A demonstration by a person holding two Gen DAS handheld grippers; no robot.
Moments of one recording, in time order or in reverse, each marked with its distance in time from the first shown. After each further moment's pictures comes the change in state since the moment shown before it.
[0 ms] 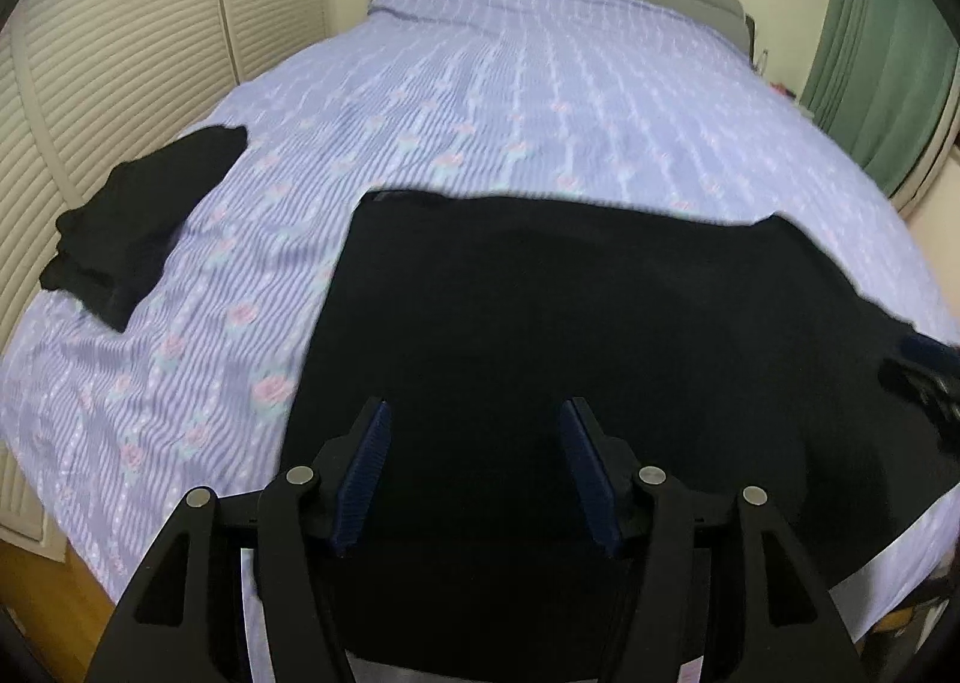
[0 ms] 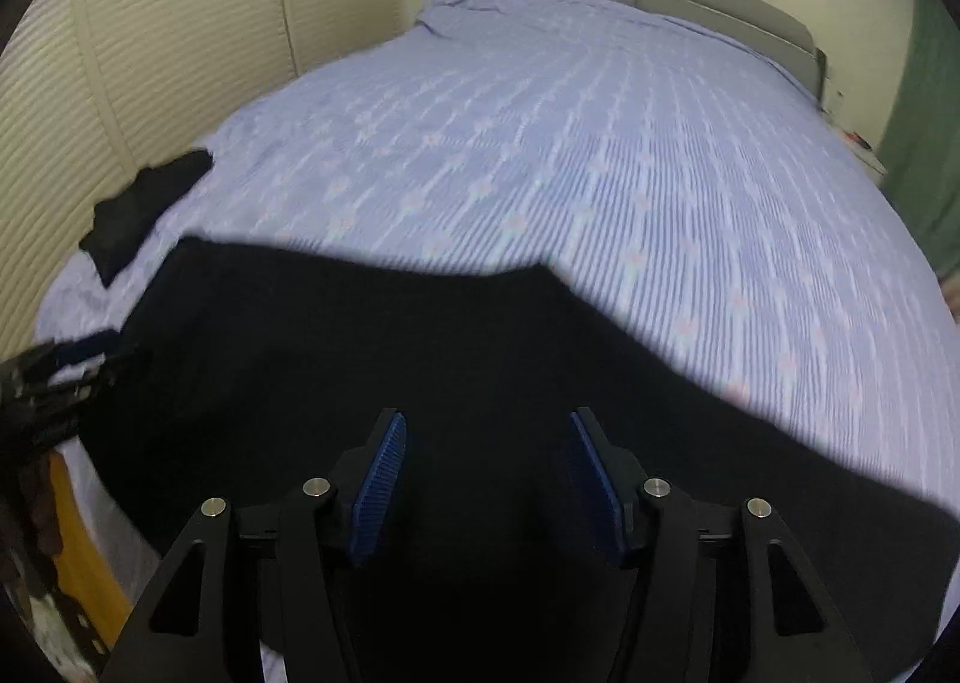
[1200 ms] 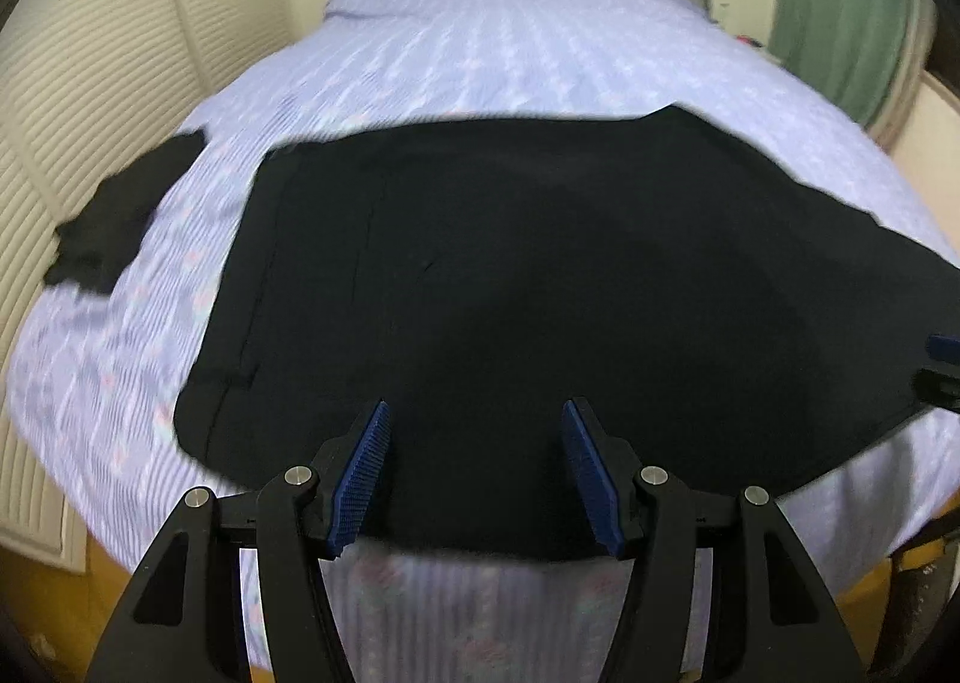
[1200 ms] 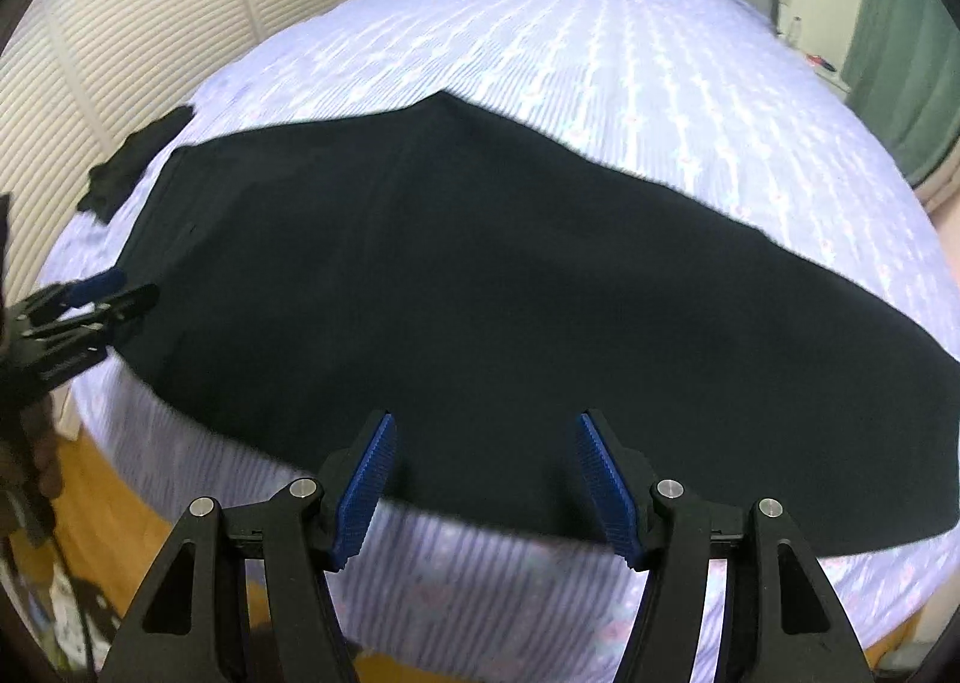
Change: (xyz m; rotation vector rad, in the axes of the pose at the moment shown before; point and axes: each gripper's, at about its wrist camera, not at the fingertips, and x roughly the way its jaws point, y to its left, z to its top) left arm -0.030 -0.083 -0.072 0.091 0.016 0.029; right arm -0.063 -0.077 -0.123 0.076 0.103 0.023
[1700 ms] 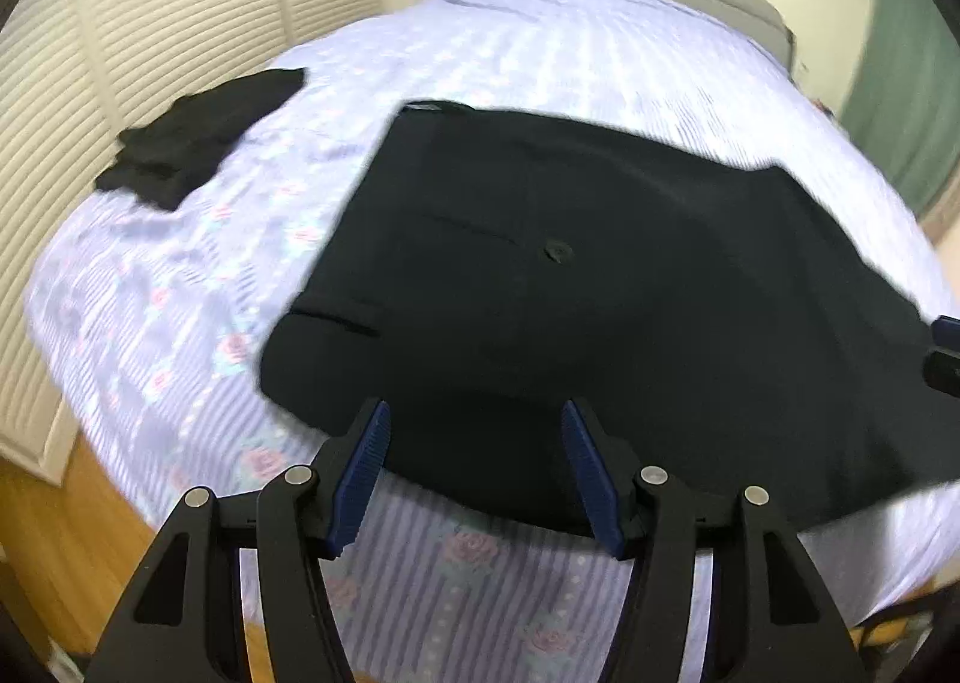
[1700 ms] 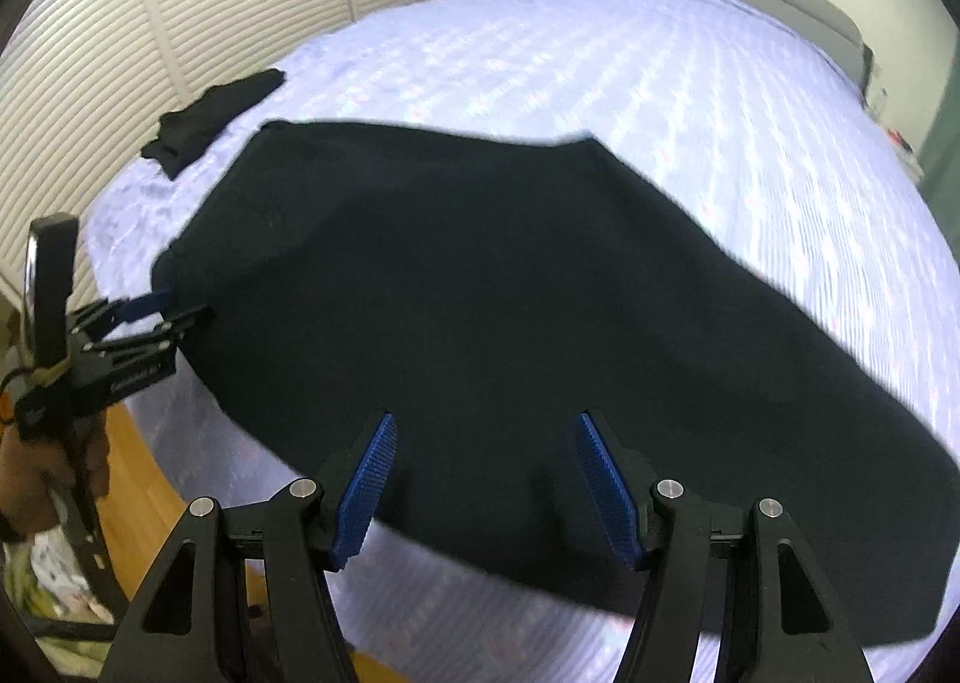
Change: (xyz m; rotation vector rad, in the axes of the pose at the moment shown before) left arm -0.019 0.054 -0.013 -0.231 -0.017 0.036; right arm 0.010 0.065 0.060 -0.215 -0.034 0.095
